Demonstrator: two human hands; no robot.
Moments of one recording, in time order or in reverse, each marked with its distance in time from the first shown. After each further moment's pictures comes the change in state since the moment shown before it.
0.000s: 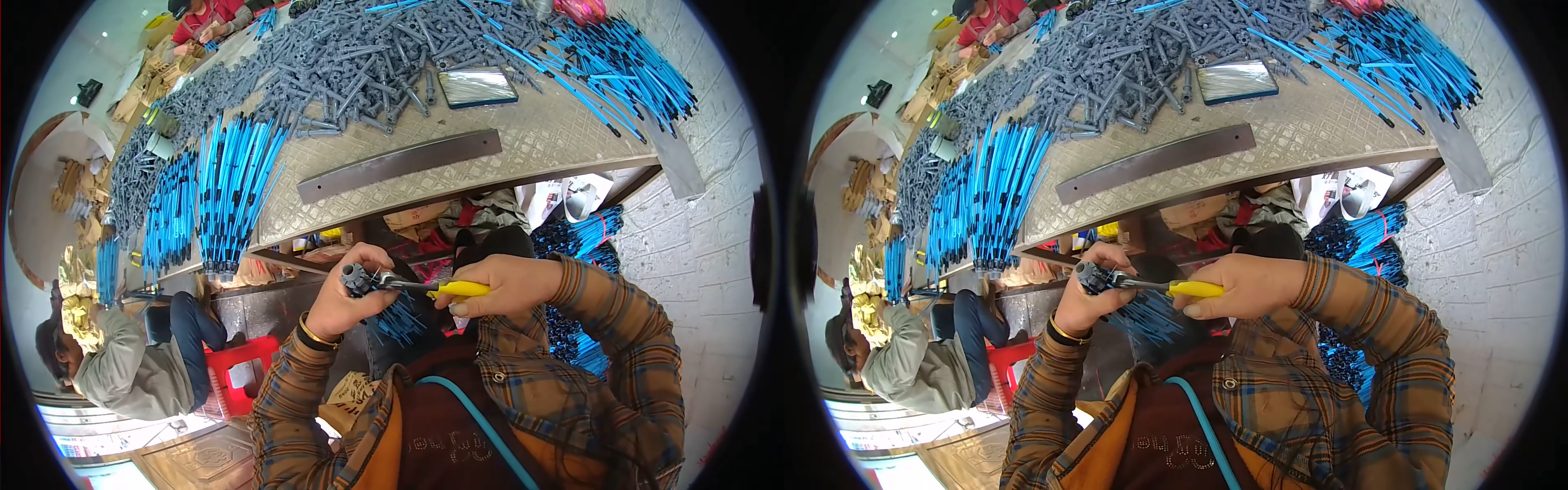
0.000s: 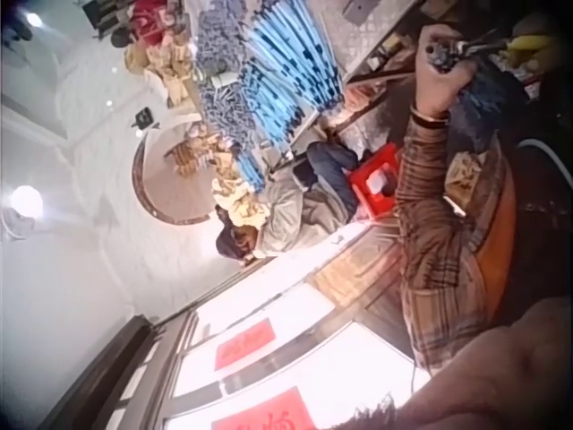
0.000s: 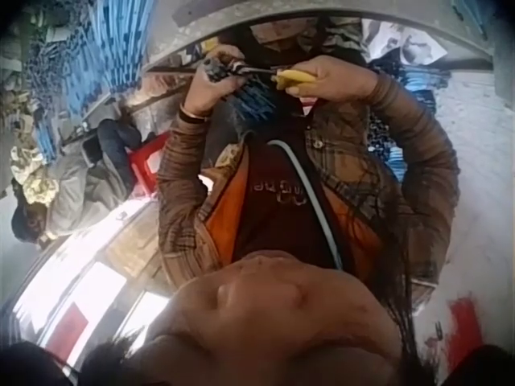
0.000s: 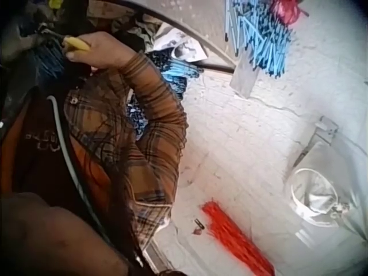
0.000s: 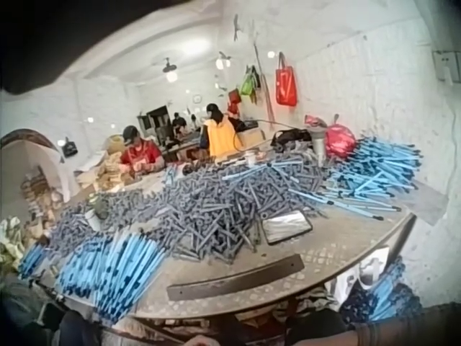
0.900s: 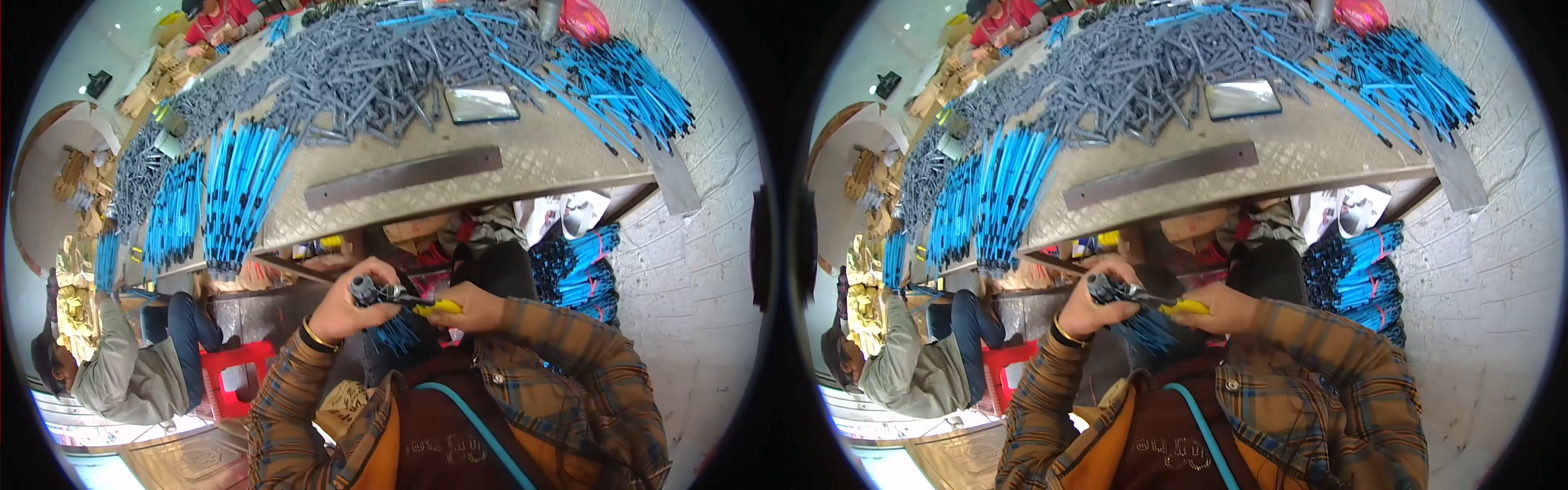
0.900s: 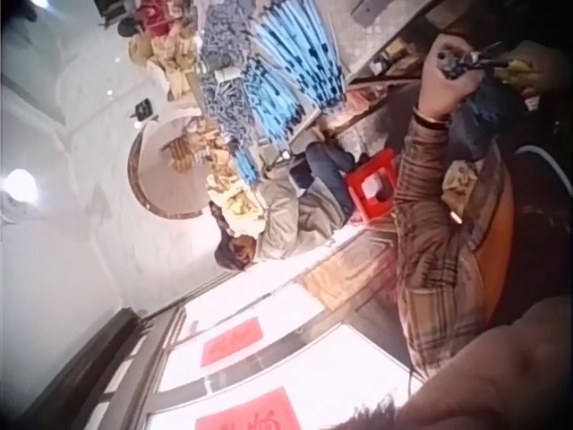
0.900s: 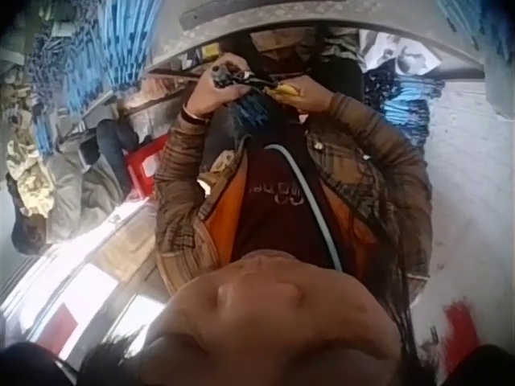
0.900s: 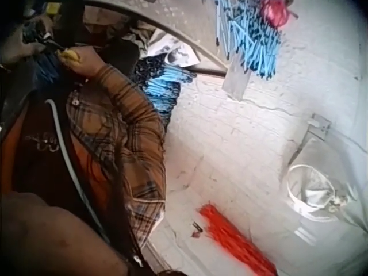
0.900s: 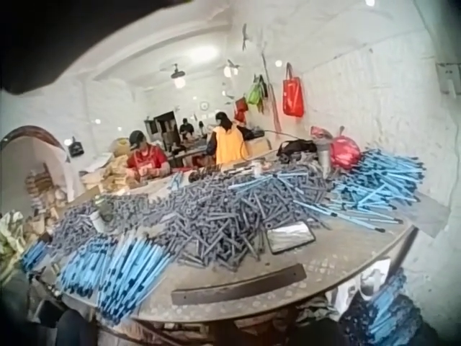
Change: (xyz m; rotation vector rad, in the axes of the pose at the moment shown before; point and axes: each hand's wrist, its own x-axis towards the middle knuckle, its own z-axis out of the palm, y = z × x) left_hand -0.001 0.006 -0.003 0.149 -0.103 0.057; right_hand 0.040 0.065 0.046 0.079 0.225 -0.133
